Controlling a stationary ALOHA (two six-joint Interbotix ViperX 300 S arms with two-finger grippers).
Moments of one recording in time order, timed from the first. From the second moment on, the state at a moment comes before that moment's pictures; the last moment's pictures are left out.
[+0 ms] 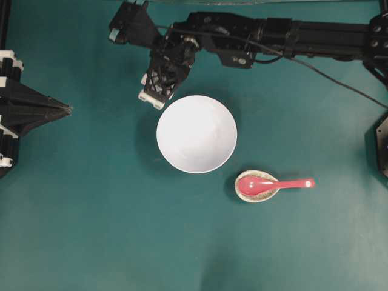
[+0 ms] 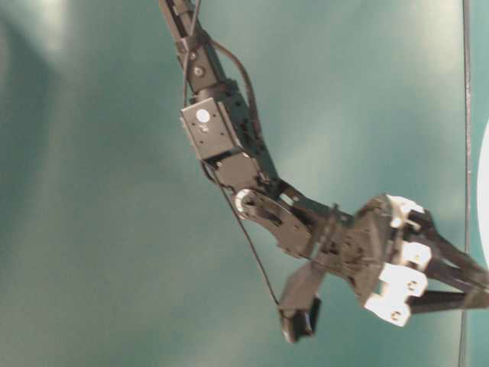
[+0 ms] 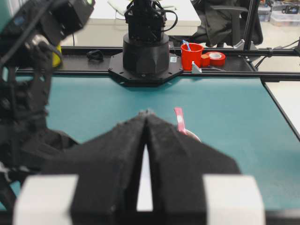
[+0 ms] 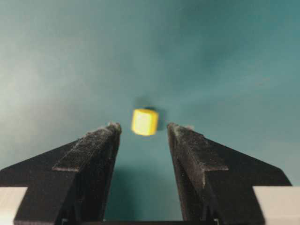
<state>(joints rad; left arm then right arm) 0.00 -1.00 1.18 0.01 -0.22 -0.01 -0.28 0.54 -0.21 0.19 0.83 0.05</state>
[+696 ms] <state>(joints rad) 0.00 -1.00 1.18 0.01 -0.22 -0.01 -0.26 0.60 -0.21 0.19 0.75 0.04</state>
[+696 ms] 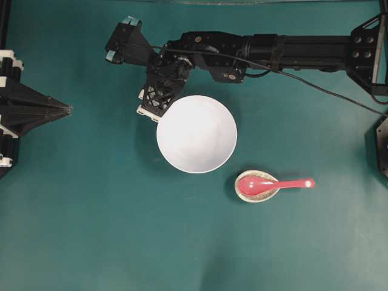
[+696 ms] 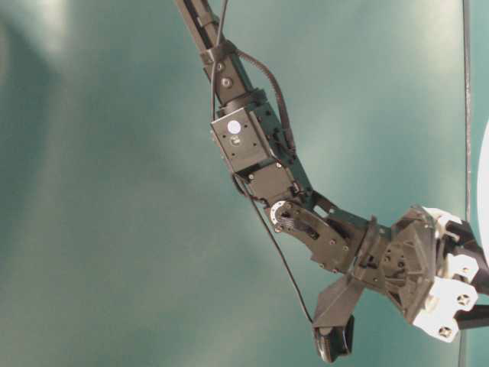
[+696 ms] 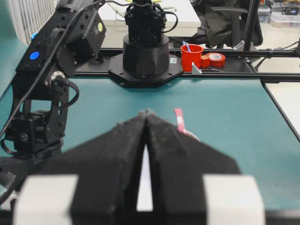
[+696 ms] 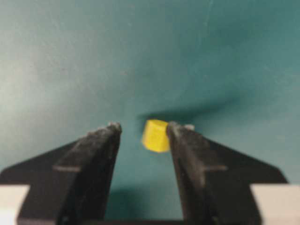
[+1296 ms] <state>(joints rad) 0.00 -1.00 1.18 0.01 -0.22 -0.01 -0.26 0.62 -0.22 0.19 0.74 0.02</state>
